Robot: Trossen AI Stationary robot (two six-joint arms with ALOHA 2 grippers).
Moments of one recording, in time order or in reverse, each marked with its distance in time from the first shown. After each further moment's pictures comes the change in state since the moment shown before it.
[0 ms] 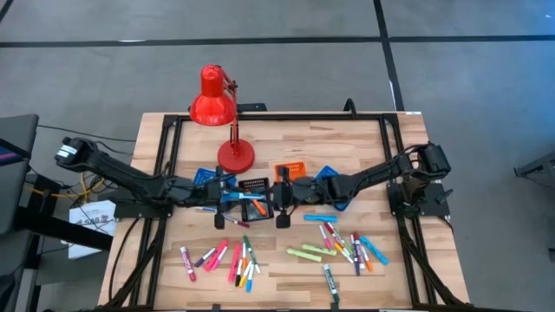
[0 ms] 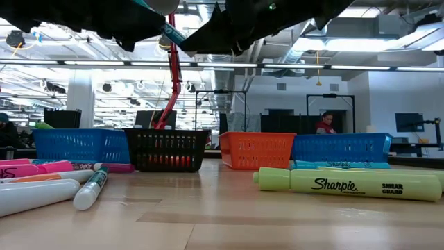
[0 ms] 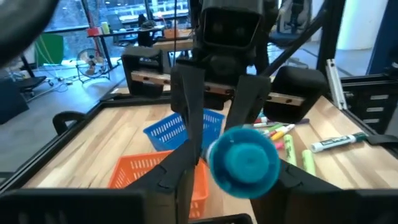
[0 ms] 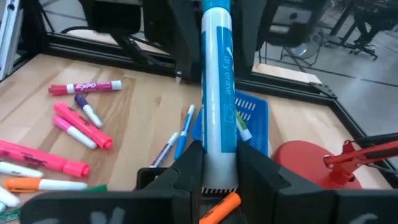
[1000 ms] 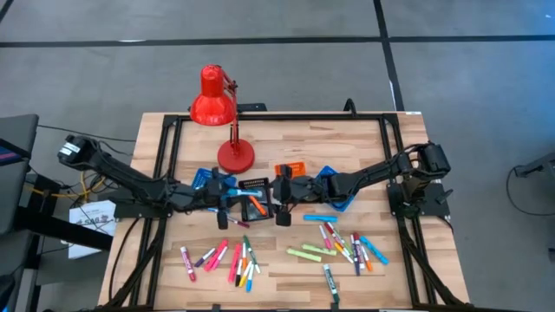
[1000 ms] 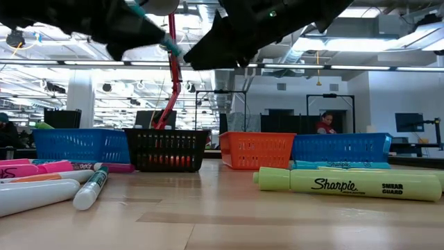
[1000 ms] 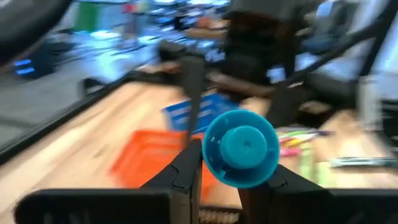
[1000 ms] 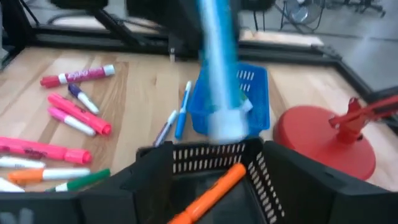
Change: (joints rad) left arm -0.083 0.018 0.000 -0.044 -0.246 -0.205; right arm -0.012 0.000 0.000 -0.098 0.004 0.135
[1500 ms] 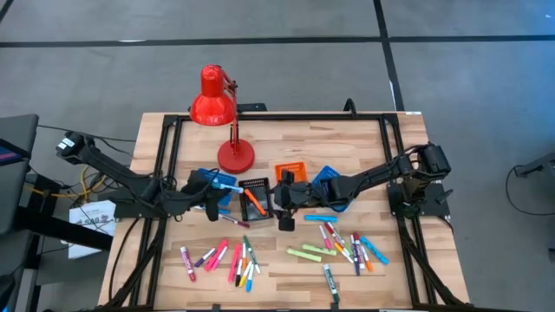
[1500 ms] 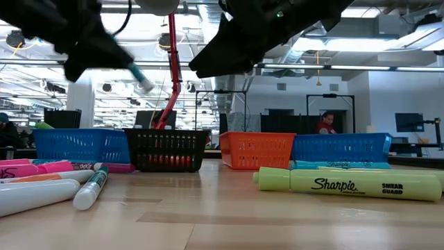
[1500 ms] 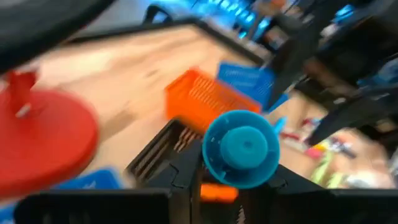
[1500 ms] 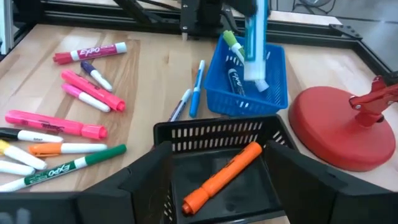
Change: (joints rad) left arm -0.098 -0.225 0.000 -0.569 -0.215 -0.657; right arm 0.036 0.000 0.000 -0.072 -0.003 0.025
